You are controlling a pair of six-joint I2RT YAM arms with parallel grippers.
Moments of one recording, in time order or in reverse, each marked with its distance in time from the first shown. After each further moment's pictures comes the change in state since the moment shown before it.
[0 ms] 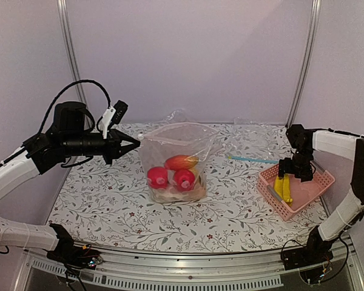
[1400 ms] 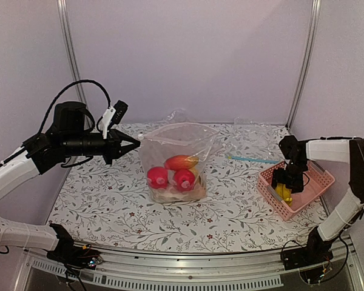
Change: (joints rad) left arm 0.000 0.000 0.000 0.000 0.003 0.000; right arm 0.066 0.008 -0.129 0.110 -0.069 0.124
